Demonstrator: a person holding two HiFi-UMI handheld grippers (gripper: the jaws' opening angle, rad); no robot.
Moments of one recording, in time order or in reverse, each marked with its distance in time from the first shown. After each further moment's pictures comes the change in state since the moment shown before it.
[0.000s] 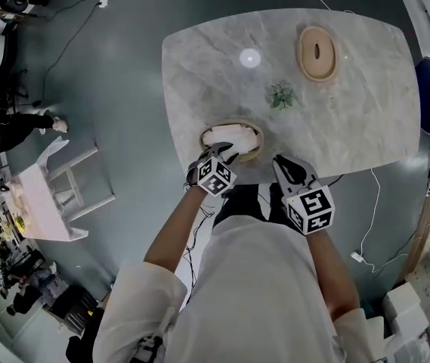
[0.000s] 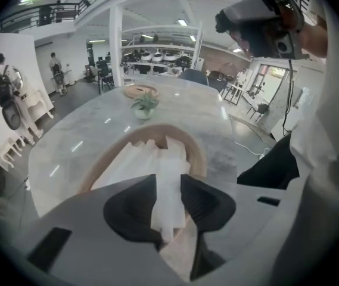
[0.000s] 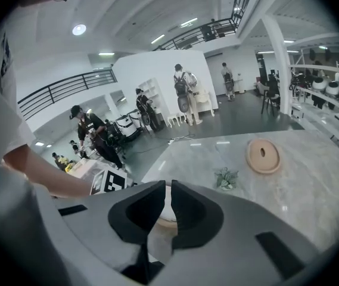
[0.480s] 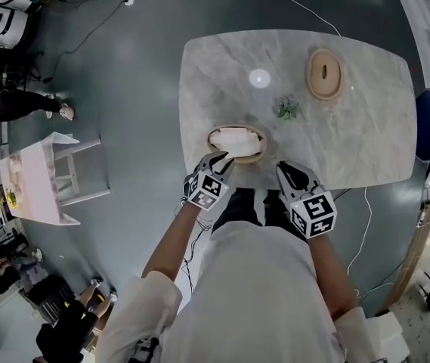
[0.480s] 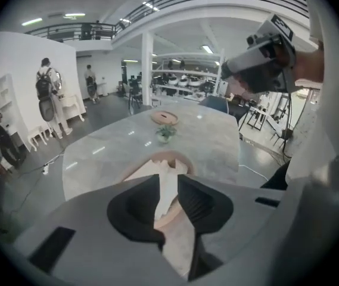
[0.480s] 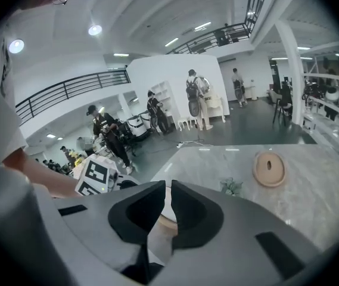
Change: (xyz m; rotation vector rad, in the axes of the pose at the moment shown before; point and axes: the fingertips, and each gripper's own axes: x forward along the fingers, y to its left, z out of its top) left arm -0.087 -0.007 0.015 -0.190 -0.205 0.183; right arm -0.029 0.023 0.013 -0.091 -0.024 0.074
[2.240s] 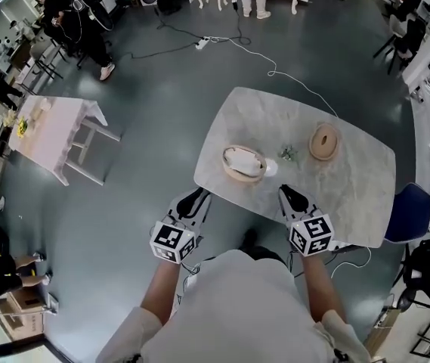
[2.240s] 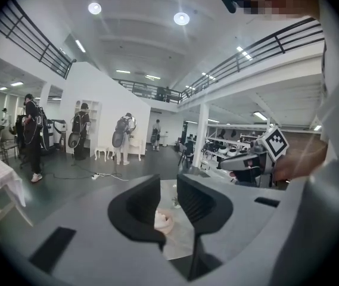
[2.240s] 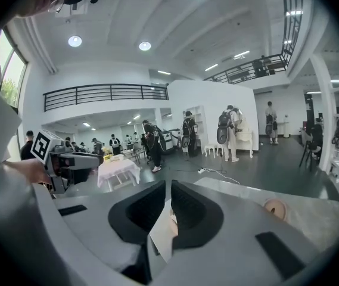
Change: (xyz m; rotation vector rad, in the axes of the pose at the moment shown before) left arm -0.323 -0.161 0.087 -0.404 -0.637 0.497; right arm -0.173 0.085 0.036 -0.325 -0.213 0.206
